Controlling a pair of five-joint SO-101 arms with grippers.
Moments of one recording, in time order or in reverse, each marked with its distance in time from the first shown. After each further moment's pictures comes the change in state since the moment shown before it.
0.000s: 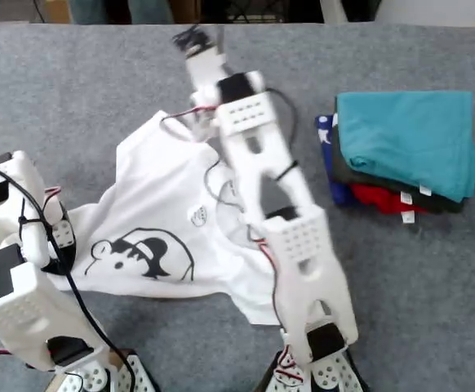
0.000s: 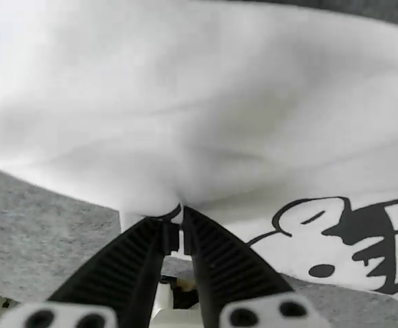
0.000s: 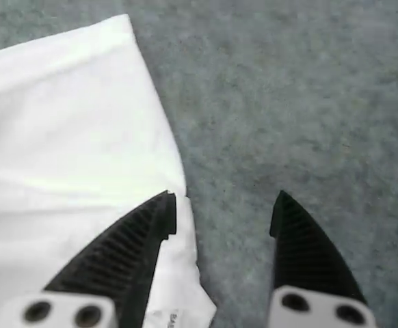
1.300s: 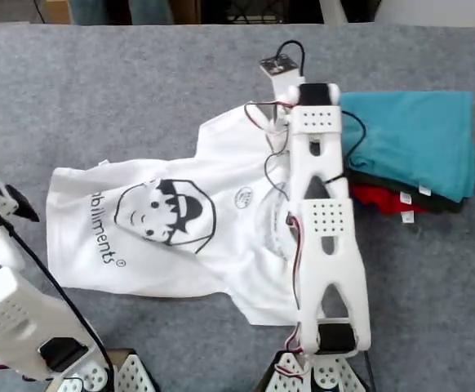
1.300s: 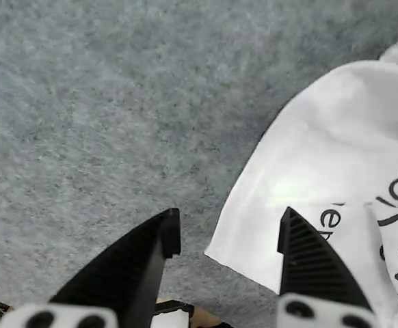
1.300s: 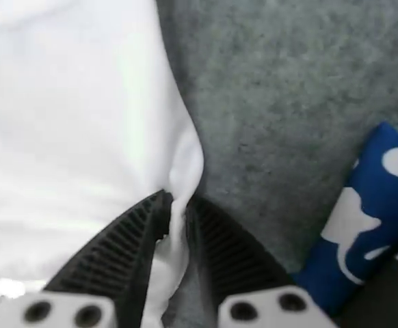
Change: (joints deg) left arm -12.7 0.6 -27.1 9.6 1.1; right arm 22.0 24.1 -29.8 18.5 10.5
